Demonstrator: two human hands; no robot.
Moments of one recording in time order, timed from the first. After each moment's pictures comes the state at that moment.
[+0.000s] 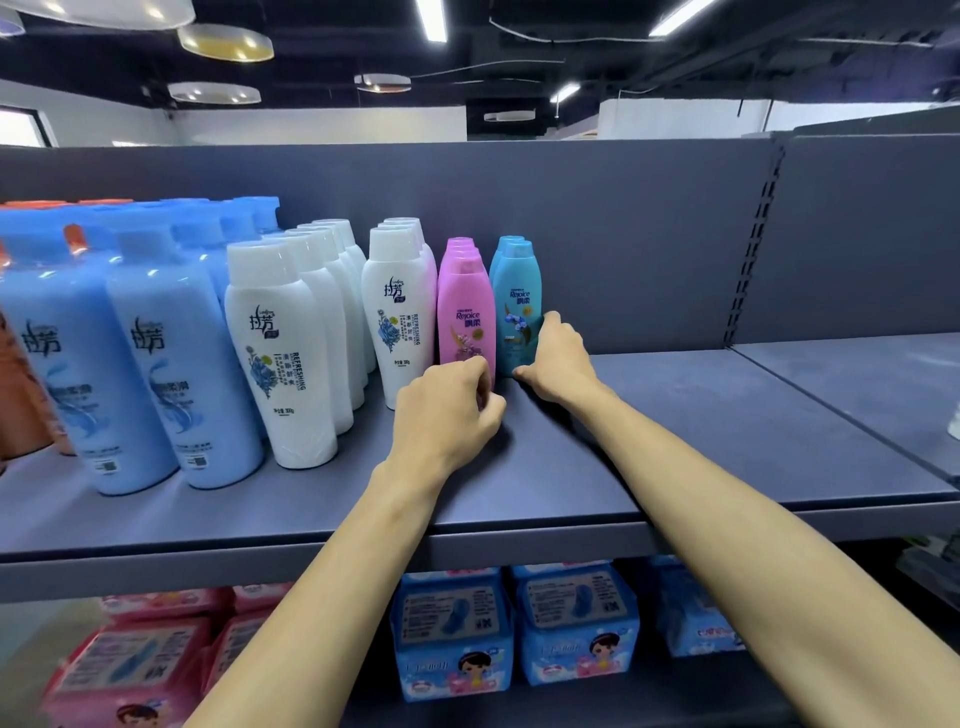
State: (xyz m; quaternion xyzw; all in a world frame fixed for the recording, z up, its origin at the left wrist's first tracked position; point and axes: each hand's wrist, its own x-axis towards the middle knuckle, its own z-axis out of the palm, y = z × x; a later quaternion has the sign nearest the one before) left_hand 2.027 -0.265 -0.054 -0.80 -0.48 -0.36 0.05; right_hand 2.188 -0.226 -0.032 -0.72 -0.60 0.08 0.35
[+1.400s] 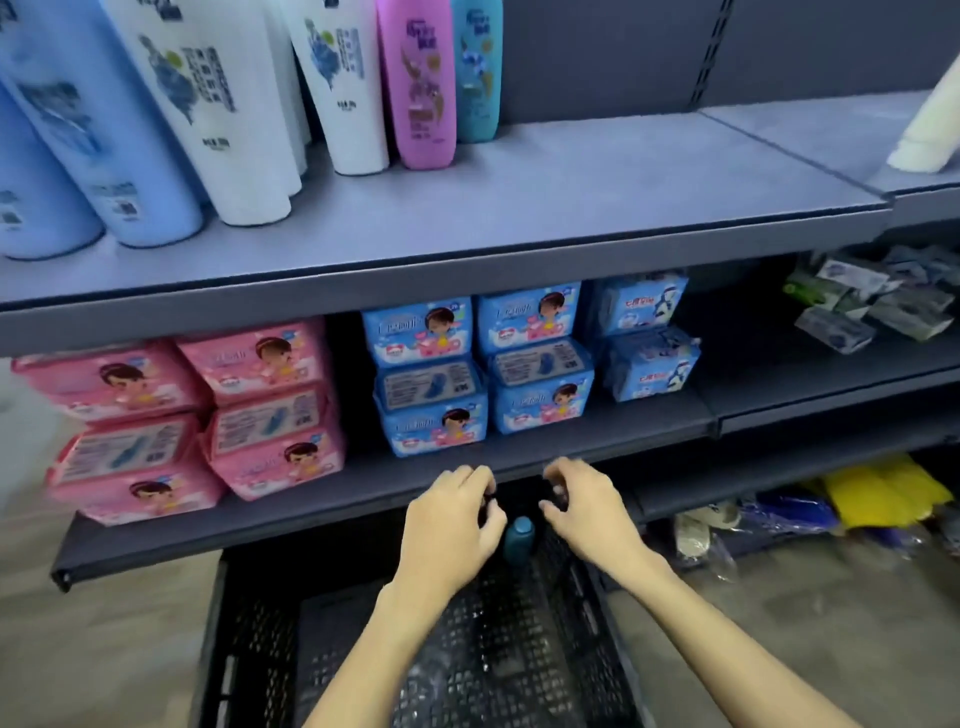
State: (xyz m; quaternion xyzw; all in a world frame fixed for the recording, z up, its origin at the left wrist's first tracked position) left_hand 1.971 -0.462 -0.305 -0.87 -0.44 -0.20 -0.12; right_hand 2.159 -0.504 -0.323 -0.77 -0.58 0.20 0.19
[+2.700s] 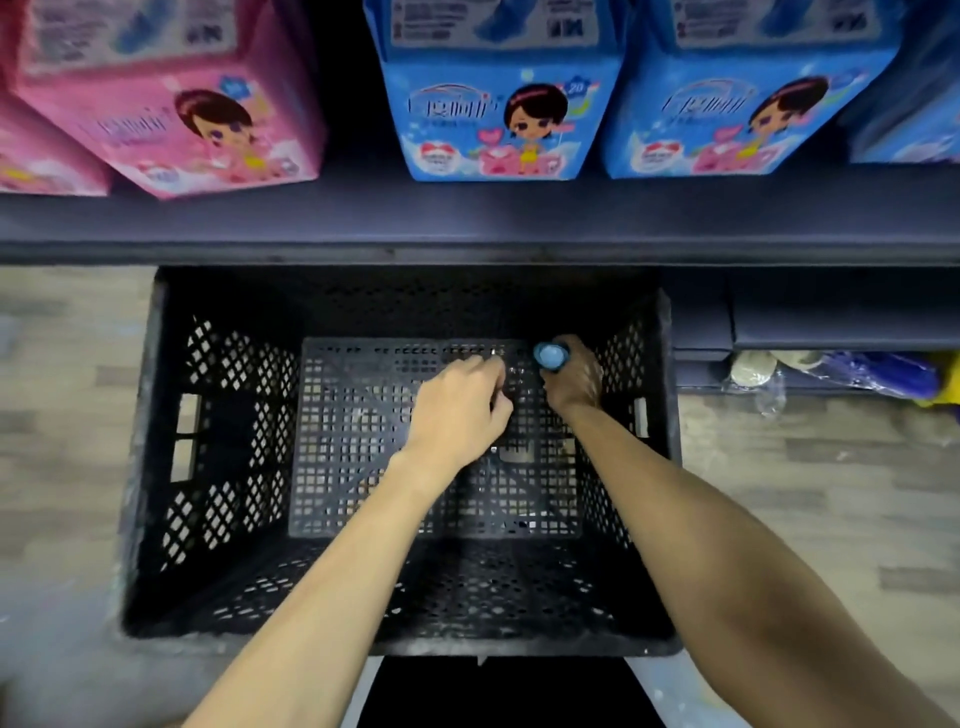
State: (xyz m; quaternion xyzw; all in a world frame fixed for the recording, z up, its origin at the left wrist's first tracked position) left_hand 1.959 -0.479 -0.503 -0.80 -0.55 -0.05 -0.23; right_hand 2.125 -0.462 -0.594 -0.82 -0.40 0.37 0.15
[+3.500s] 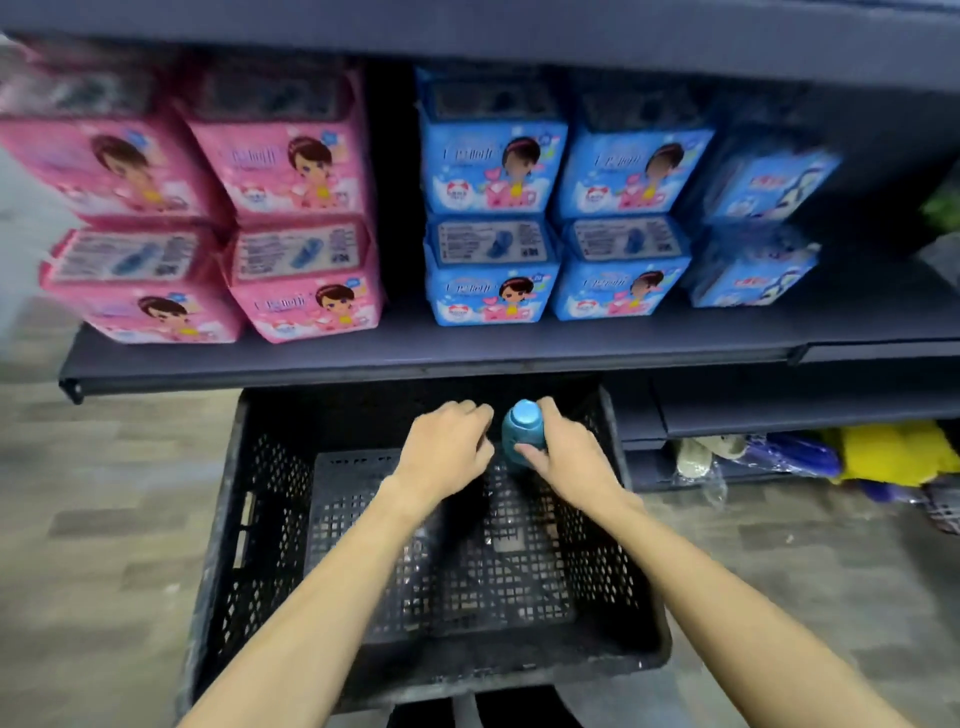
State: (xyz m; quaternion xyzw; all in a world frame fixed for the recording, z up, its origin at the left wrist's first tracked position) left_hand 1.925 -0.450 -0.403 -0.88 -0.46 -0.06 -0.13; right_hand 2.109 -0.501 -0.419 -0.70 -0.66 0.23 0.13
